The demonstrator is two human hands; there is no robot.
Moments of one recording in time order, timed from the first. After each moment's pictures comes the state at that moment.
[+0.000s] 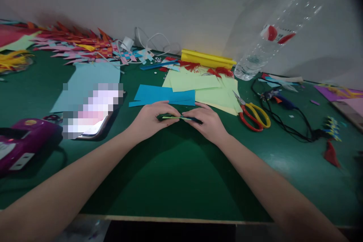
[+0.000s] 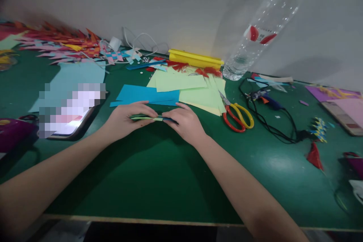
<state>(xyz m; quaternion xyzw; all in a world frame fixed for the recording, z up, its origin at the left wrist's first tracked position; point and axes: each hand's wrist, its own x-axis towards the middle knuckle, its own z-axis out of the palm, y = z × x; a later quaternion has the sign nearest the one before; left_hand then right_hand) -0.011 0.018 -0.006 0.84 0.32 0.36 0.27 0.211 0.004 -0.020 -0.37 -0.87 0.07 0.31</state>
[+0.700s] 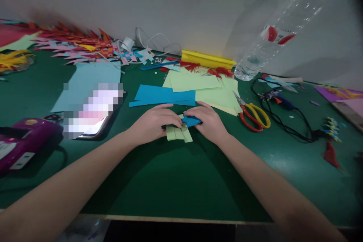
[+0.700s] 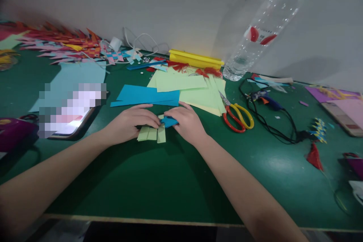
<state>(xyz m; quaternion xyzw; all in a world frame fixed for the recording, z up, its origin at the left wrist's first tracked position) -0.017 0.019 -0.012 0.92 0.22 0.26 0.19 0.214 0.007 -0.024 -0.38 -0.87 0.06 0.29</state>
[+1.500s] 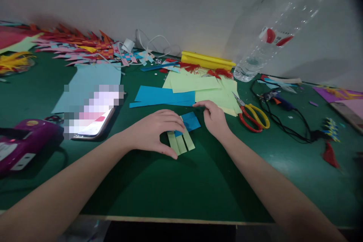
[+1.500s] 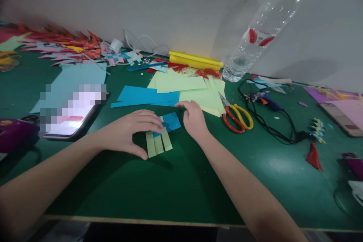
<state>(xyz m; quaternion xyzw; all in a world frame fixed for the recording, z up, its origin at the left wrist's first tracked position) -0.017 0.012 0.007 0.95 0.17 0.18 0.22 0.225 0.017 -0.026 -0.50 -0.78 0.13 0.37</state>
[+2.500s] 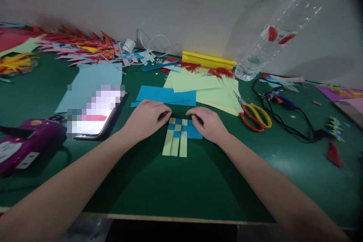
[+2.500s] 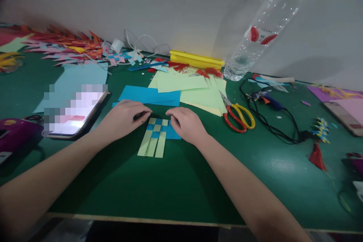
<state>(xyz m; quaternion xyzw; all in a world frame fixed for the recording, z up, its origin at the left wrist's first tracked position) -0.024 0.020 -0.004 0.89 0.41 0.19 0.02 0.211 0.002 -0.018 -0.40 -0.86 0.10 0.29</state>
